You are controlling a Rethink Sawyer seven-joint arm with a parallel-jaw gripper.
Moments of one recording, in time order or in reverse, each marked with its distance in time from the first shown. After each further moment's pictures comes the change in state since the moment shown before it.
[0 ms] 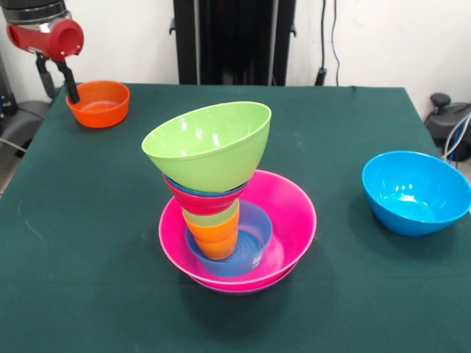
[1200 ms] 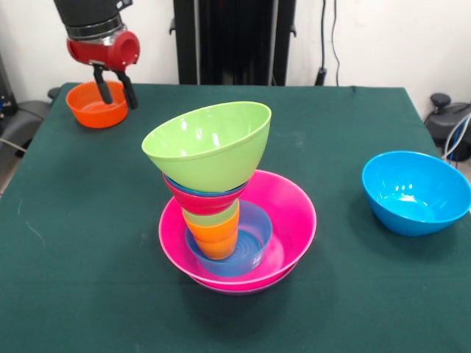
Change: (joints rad) arm 0.024 0.033 -0.001 0.128 0.003 -0.114 0.000
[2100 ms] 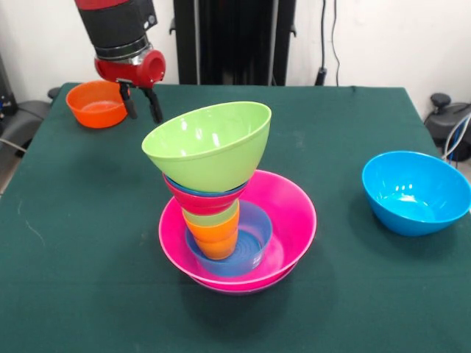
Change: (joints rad) arm 0.055 0.071 -0.040 0.001 -0.001 -0.056 0.000
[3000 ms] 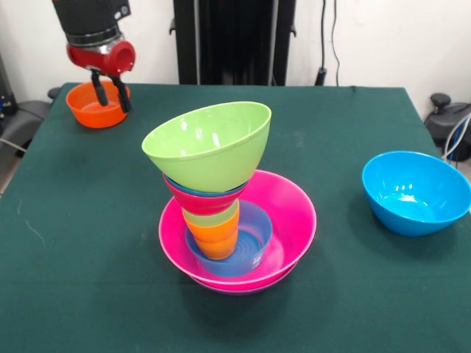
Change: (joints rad) arm -0.035 -0.052 -0.055 0.000 0.000 0.004 0.000
